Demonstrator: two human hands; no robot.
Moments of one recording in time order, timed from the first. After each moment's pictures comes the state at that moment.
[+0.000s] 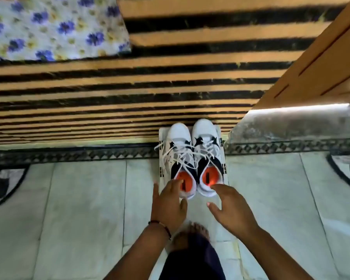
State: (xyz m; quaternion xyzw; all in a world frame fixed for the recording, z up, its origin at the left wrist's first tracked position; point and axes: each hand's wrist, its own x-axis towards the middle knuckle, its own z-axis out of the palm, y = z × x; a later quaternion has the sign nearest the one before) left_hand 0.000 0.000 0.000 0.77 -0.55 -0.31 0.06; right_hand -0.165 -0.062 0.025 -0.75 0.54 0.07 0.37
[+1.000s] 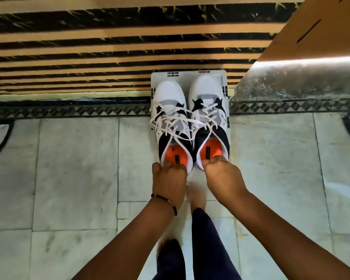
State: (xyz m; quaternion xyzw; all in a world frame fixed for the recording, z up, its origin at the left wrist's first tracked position) left_hand -0.051 0.032 -0.046 0.75 -0.58 -0.27 -0.14; right_hand -0.166 -0.027 -0.039 -0.86 0.45 0.18 0.18
